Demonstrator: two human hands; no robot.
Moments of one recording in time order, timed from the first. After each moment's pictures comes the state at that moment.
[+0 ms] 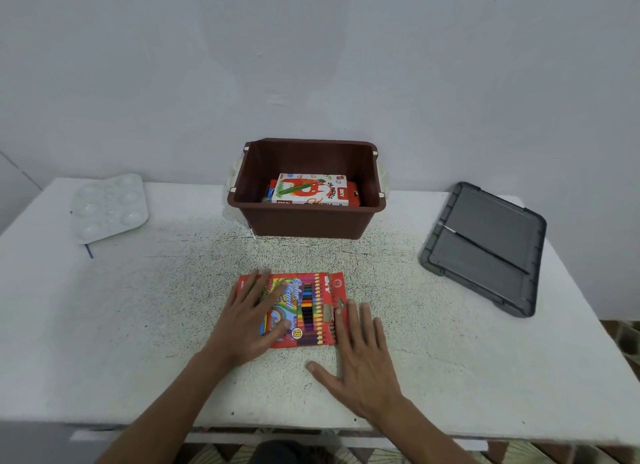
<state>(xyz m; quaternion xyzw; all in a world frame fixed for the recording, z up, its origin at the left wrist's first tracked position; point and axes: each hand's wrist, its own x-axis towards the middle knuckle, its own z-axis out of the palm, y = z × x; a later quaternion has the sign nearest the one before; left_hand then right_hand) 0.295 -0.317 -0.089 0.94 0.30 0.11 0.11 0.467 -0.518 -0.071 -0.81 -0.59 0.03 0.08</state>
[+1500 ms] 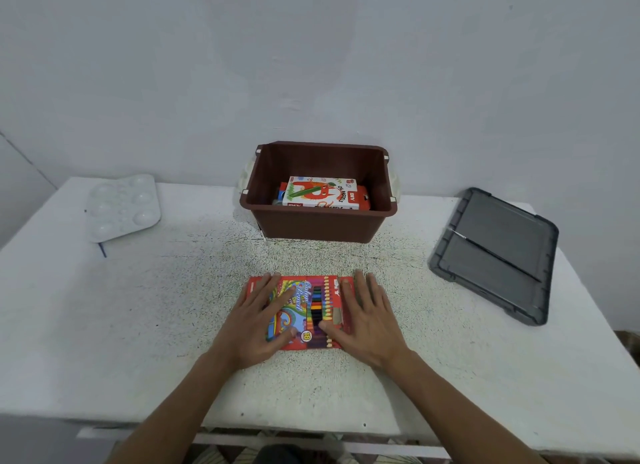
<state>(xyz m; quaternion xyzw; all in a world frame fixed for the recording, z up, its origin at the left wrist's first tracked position) 0.288 -0.315 -0.084 0.95 0.27 0.12 0.12 0.511 -0.460 -0.052 -0.80 -0.58 0.12 0.07</state>
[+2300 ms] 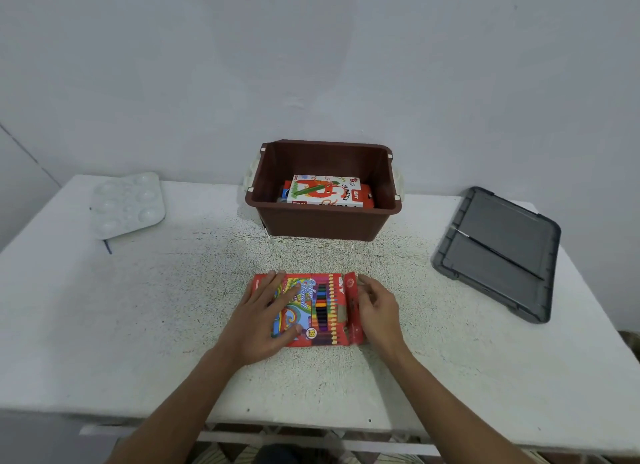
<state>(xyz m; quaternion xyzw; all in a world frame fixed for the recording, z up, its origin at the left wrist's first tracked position) 0.288 -0.317 -0.081 0.94 0.28 0.12 0.14 0.494 -0.454 -0.022 -0.75 -0.29 0.28 0.52</state>
